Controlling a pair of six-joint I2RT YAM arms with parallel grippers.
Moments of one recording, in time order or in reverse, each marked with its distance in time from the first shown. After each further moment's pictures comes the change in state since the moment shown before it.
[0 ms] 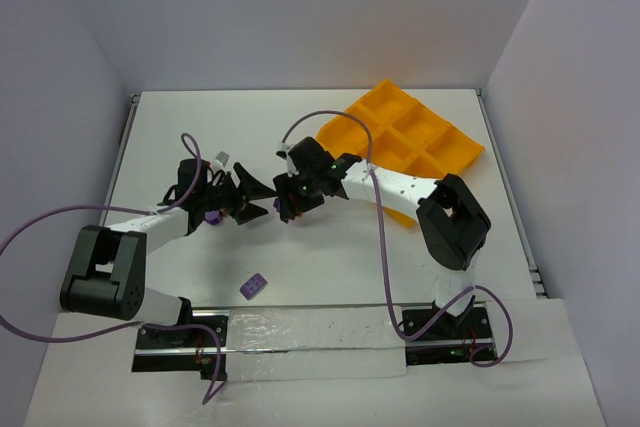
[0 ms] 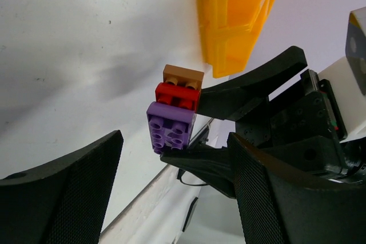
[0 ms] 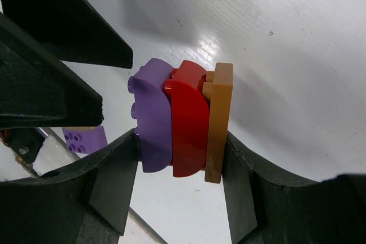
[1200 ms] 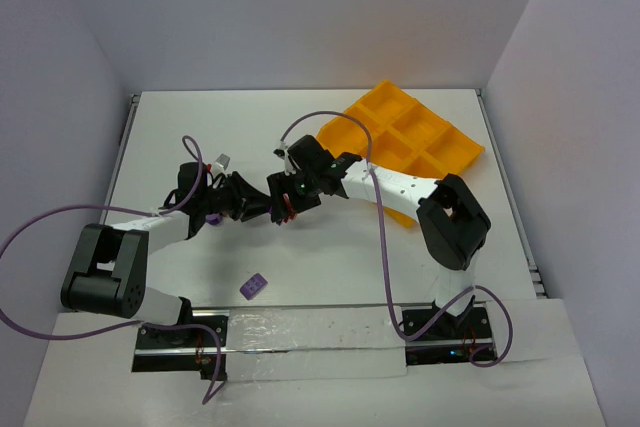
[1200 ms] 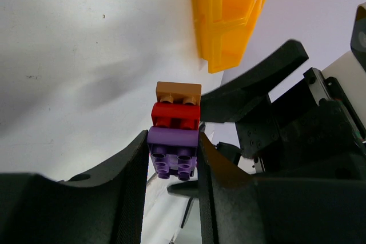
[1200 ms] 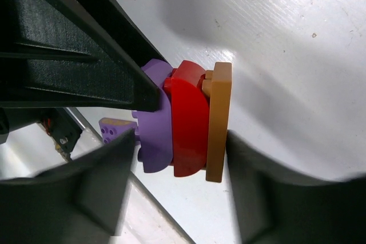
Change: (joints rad) left arm 0.000 0.013 -0.050 0.095 0.033 -0.031; right arm 0.000 0.000 0.014 0.020 -0.106 0.073
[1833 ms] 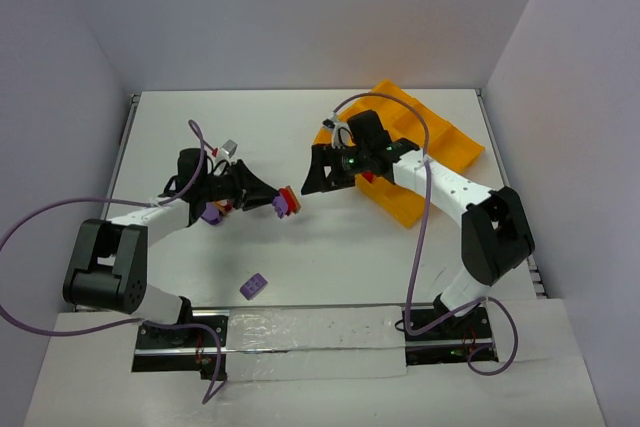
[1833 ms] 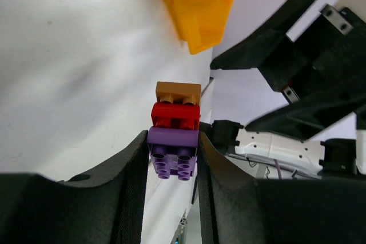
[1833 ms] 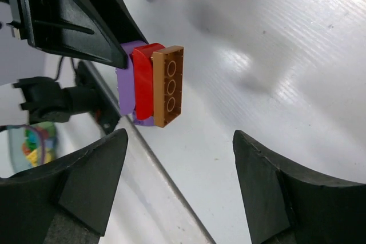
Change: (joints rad) left arm 0.001 0.026 0.117 -0.061 0.126 0.079; right arm -0.265 -0.216 -0.144 0.038 -0.270 -0.031
